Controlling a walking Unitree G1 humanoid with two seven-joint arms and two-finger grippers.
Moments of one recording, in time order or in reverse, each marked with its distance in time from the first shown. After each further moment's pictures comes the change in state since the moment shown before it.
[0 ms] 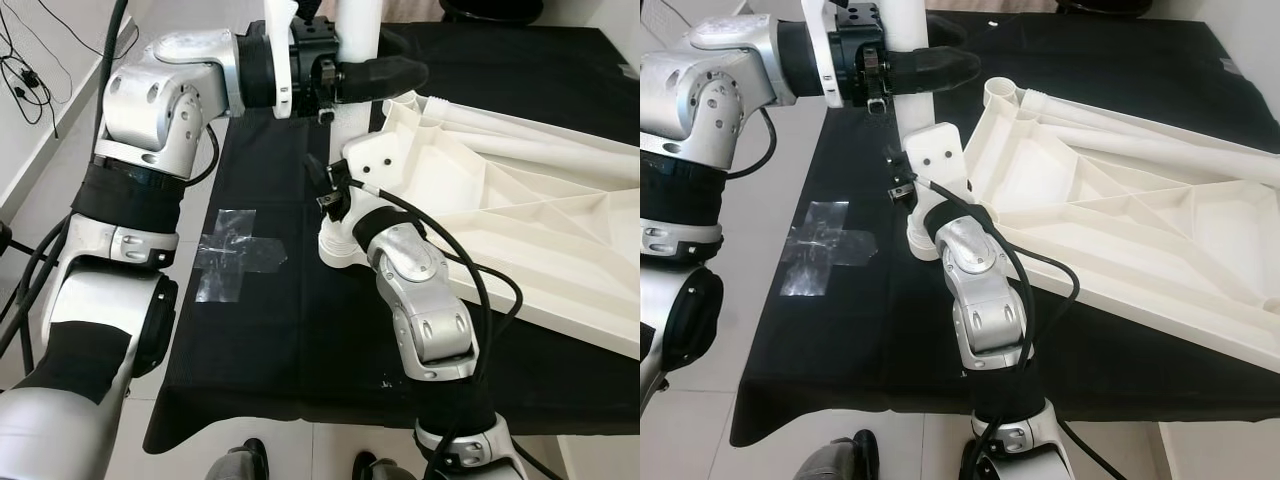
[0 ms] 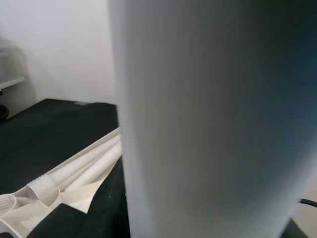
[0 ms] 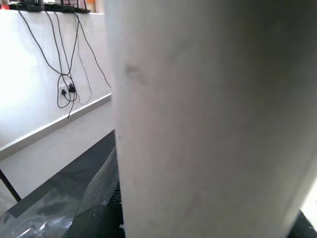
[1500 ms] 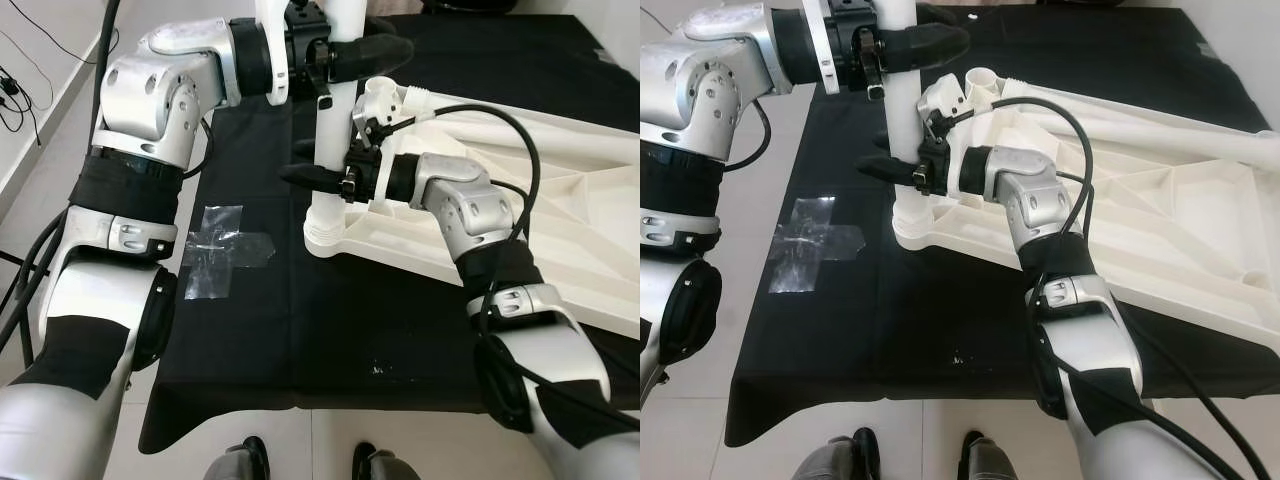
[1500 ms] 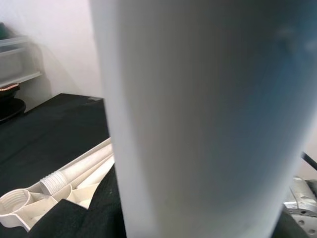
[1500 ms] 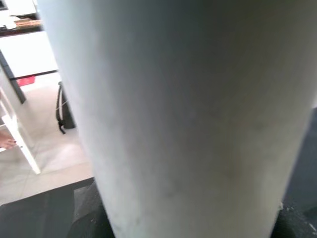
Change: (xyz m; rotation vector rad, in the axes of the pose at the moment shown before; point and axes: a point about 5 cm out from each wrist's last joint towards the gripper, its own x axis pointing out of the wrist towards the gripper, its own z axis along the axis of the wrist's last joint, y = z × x) left arm 0.001 0.005 0.002 0.008 0.002 0.005; right arm 0.050 -0.051 0.007 0.116 0.048 0.898
